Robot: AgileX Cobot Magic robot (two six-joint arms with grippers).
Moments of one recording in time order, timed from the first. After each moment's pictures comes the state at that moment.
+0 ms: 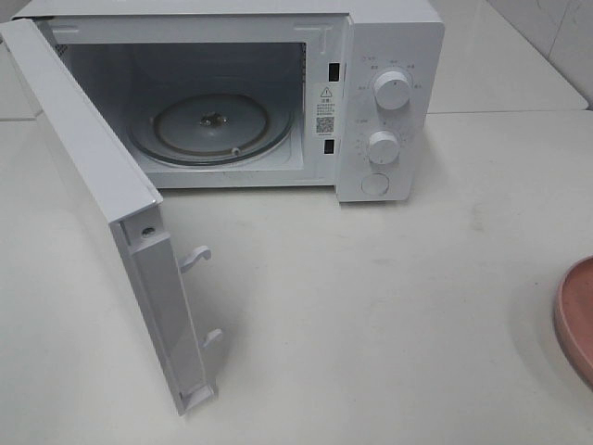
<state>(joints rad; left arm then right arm) 0.04 0.00 -0.52 -0.08 1.09 0.05 0.12 0.00 -0.51 -0.07 1.00 0.04</state>
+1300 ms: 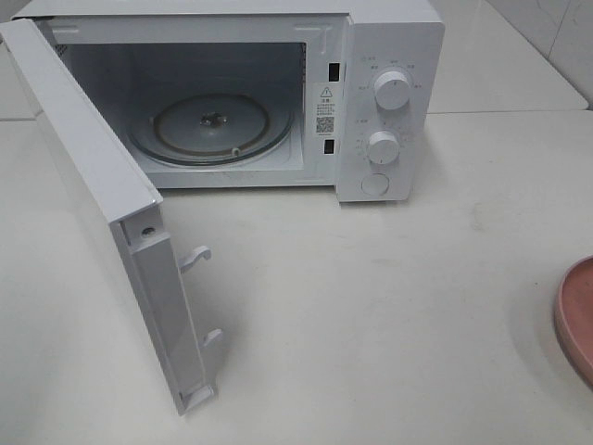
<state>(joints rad) 0.04 0.26 -0.54 -0.12 0.78 0.11 0.12 0.00 -0.51 -0.07 1.00 0.04</state>
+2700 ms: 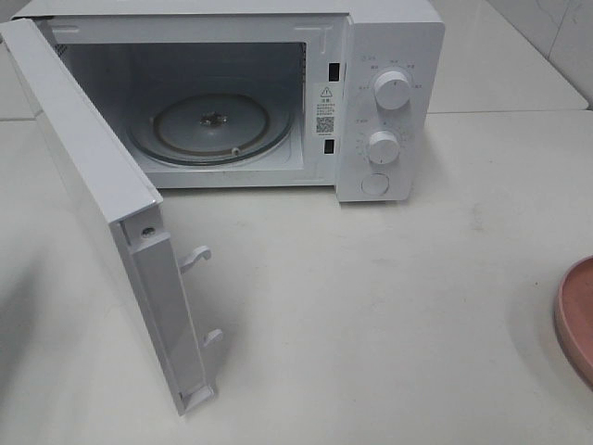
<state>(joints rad) -0.01 1.39 -0.22 0.05 -0.80 -0.07 0.12 0.00 -0.51 -0.07 1.00 0.04</state>
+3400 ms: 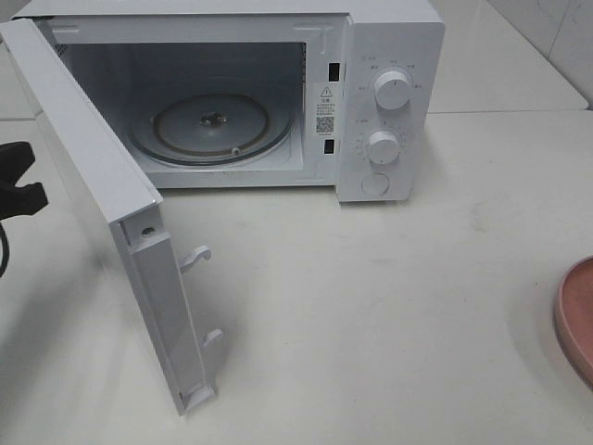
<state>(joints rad) -0.07 1.65 -0.32 0.29 -1.07 -0.18 0.12 0.00 -0.51 -0.07 1.00 0.04</state>
